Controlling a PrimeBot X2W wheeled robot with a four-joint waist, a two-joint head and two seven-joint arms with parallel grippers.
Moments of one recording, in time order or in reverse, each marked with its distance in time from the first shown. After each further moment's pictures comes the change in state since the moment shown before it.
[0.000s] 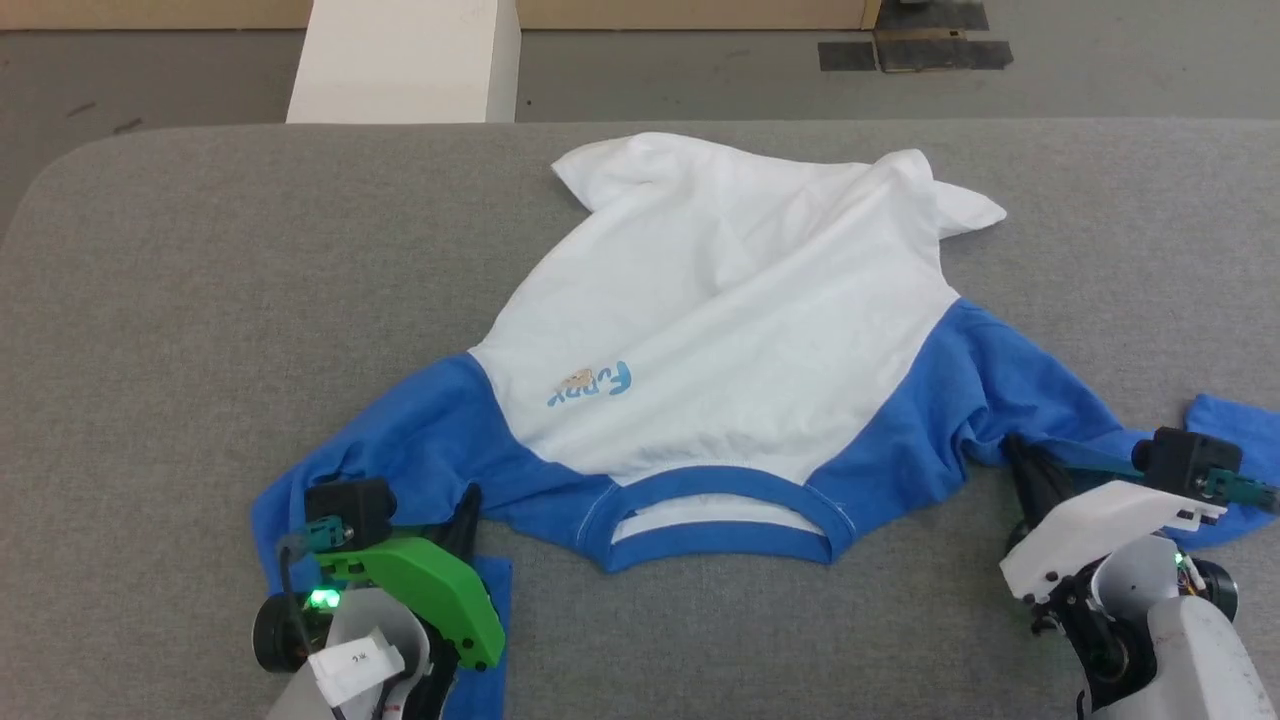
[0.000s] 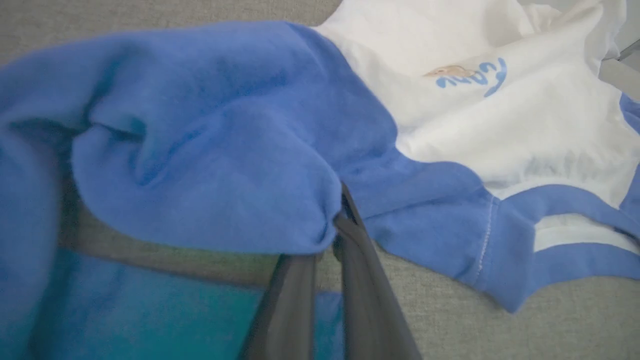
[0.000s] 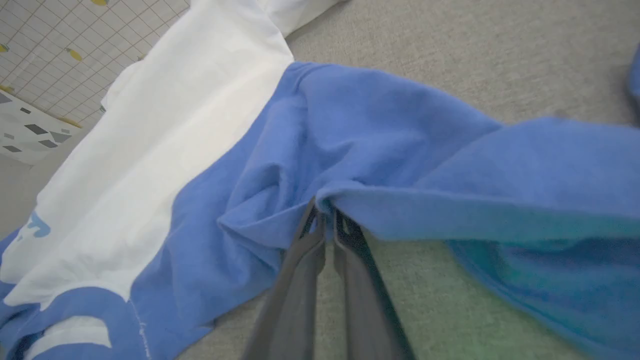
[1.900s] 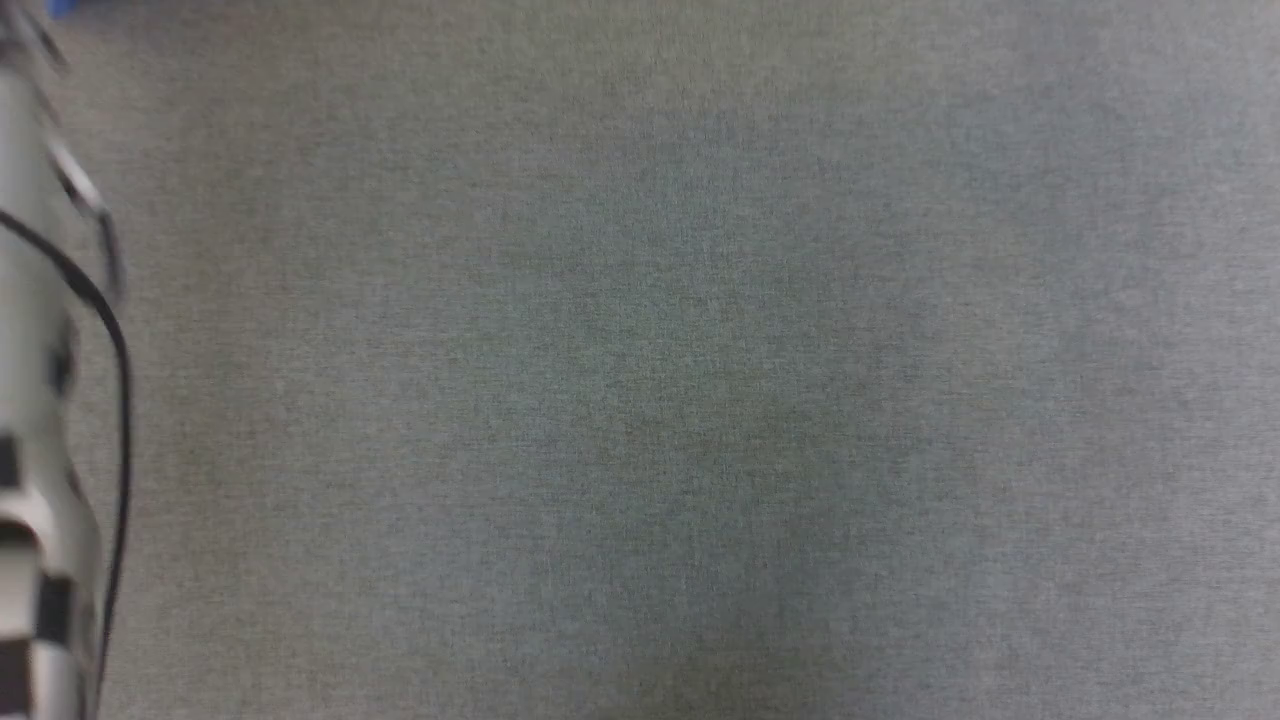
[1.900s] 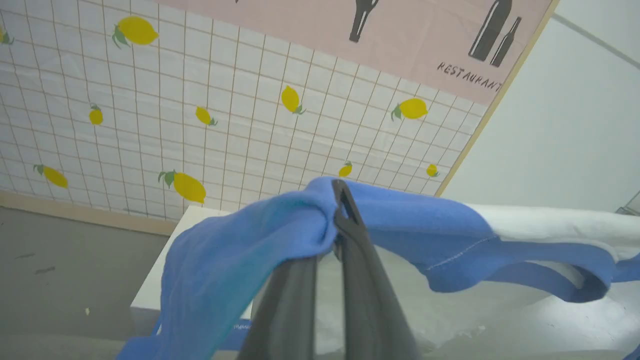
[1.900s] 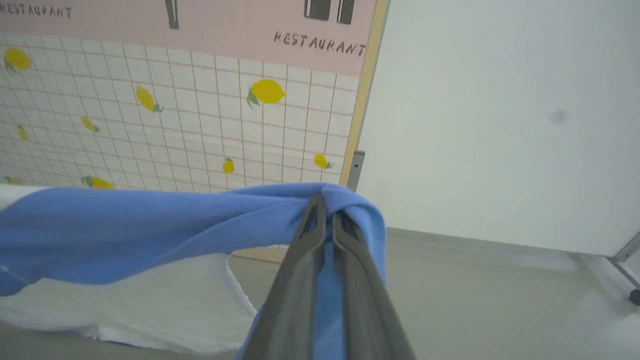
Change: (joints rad) left arm -1.077 0.139 0.206 0.224 -0.086 -0.115 0.024; right arm -1.195 -0.133 0.024 0.168 -0.449 0.001 0.118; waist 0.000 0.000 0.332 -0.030
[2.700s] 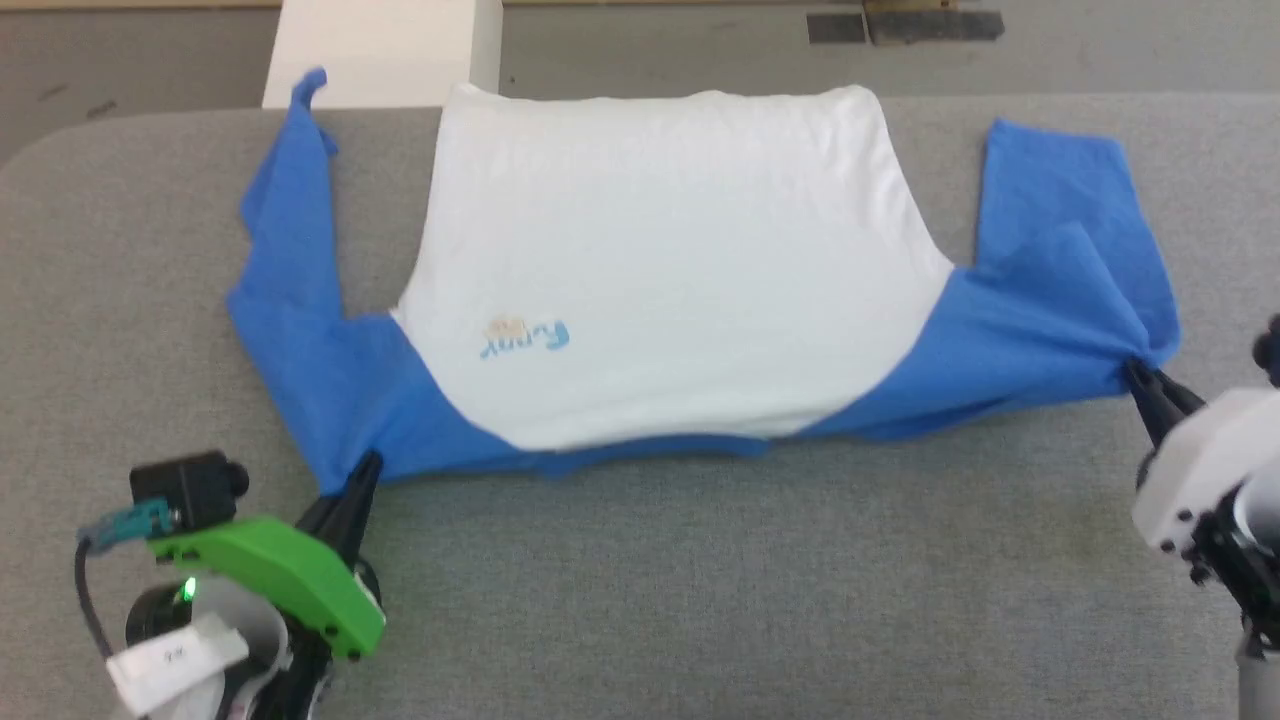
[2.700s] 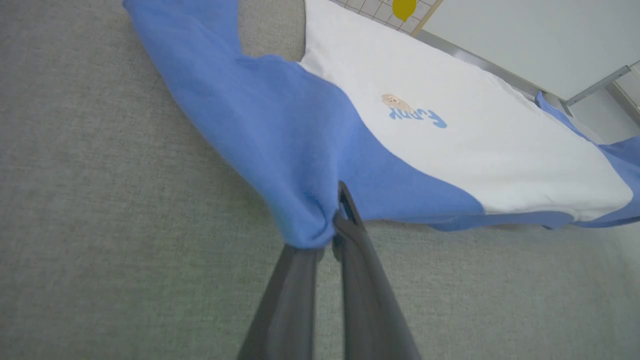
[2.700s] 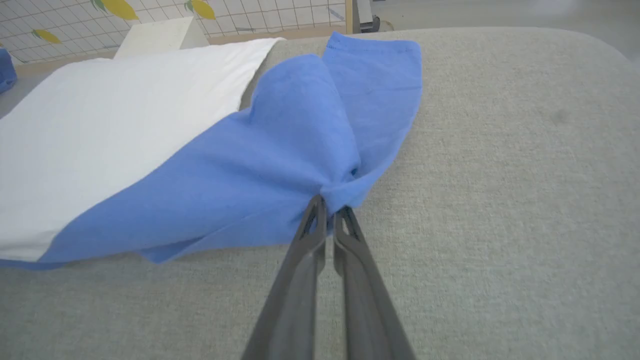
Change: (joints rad) left arm 1.168 0.039 -0.069 -0.535 -0.122 0.140 0.118; right arm 1.193 0.020 -0.096 -0.605 0.291 0.000 0.339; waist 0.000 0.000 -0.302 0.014
